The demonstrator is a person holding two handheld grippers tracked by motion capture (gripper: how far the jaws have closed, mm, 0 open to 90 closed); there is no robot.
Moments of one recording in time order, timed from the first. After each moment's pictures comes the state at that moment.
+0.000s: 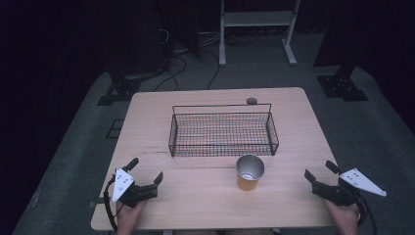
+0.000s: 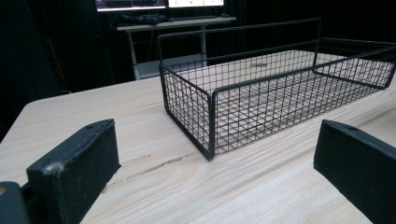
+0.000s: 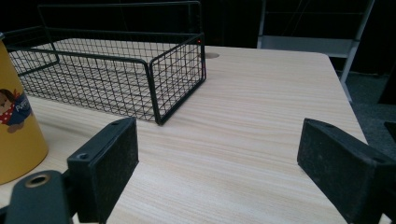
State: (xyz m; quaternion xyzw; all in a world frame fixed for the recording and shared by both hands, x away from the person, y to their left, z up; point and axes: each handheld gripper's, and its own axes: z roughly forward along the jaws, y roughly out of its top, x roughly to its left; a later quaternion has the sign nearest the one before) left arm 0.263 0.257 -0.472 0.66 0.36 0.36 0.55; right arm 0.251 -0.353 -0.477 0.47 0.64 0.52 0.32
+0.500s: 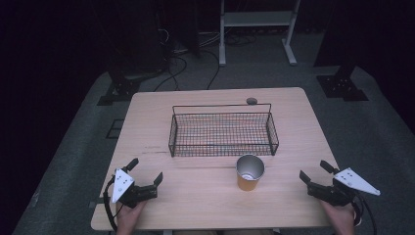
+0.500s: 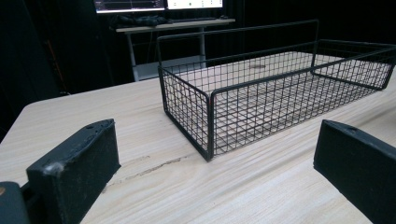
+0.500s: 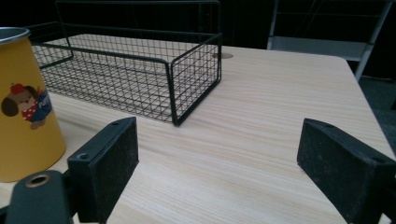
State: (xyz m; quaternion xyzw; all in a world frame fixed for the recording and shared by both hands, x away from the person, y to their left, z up) left arm 0.262 0.257 -0.472 0.66 0.36 0.36 0.55; right arm 0.250 -0.339 -0.474 0.44 0.66 0.52 0.32
